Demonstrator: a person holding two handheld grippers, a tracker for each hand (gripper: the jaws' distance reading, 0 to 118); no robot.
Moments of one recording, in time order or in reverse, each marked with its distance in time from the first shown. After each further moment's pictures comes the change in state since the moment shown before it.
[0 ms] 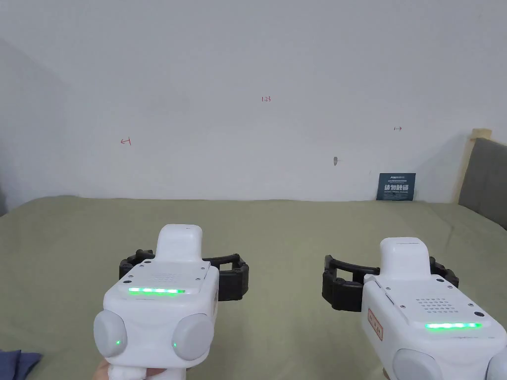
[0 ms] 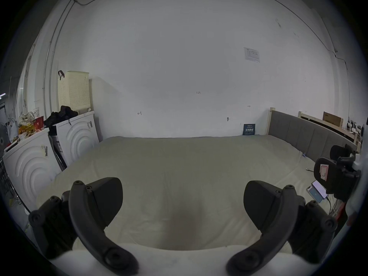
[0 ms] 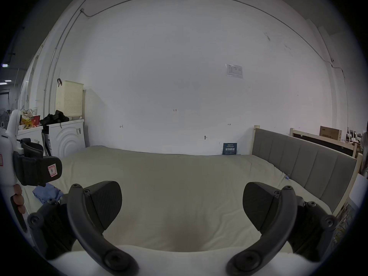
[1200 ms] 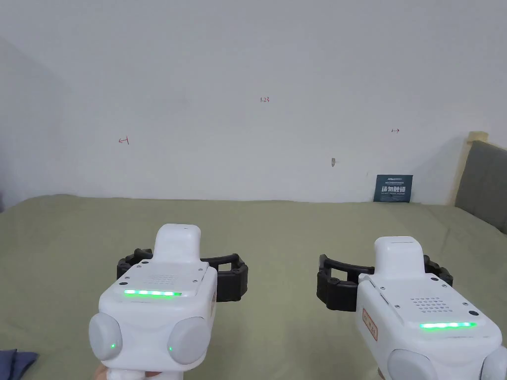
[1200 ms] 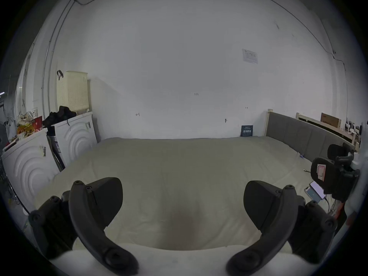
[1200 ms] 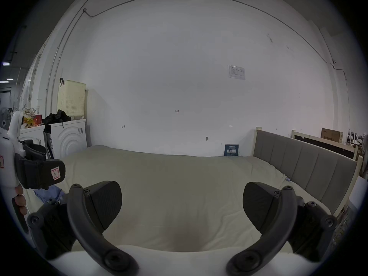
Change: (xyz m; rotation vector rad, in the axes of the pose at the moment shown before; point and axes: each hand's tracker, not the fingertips) left arm -0.001 -0.001 0.005 0.022 -0.013 0.003; right arm -0.004 0.003 0.003 0.007 0.009 0.015
